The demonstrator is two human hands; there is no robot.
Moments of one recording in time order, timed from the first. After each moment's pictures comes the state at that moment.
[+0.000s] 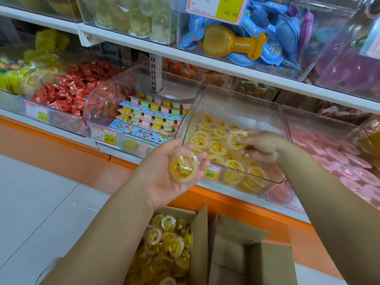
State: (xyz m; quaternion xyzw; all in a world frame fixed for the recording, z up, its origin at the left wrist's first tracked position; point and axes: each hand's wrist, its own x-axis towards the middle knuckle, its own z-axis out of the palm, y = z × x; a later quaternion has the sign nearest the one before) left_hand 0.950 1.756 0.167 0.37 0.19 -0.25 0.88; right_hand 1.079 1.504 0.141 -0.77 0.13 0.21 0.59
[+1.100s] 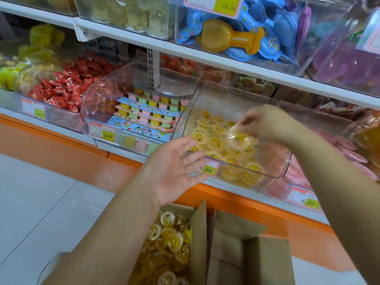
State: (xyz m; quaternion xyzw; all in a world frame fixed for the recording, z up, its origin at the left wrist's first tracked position) left_hand 0.955 1.744 0.157 0.39 0.17 -0.25 0.87; right_hand 1.048 1.530 0.212 -0.98 -0.09 0.05 0.17
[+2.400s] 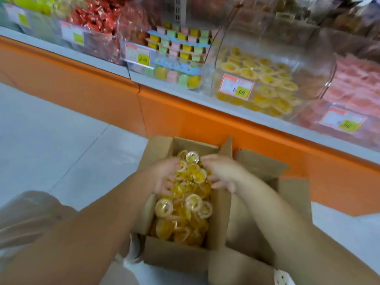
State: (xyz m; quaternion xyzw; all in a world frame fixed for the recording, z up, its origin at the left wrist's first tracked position) left_hand 0.841 1.809 -0.023 0.64 0.31 -0.36 0.60; right_hand 0.848 1.647 0.016 -0.81 0.13 0.33 0.47
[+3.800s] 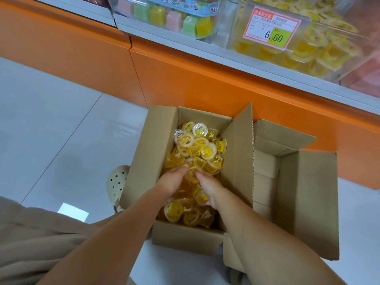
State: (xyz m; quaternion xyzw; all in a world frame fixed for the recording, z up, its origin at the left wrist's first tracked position) left_hand 0.811 1.805 -0.144 0.67 0.32 -0.36 0.55; right_hand 0.821 1.674 -0.173 -0.64 0.36 0.43 0.53
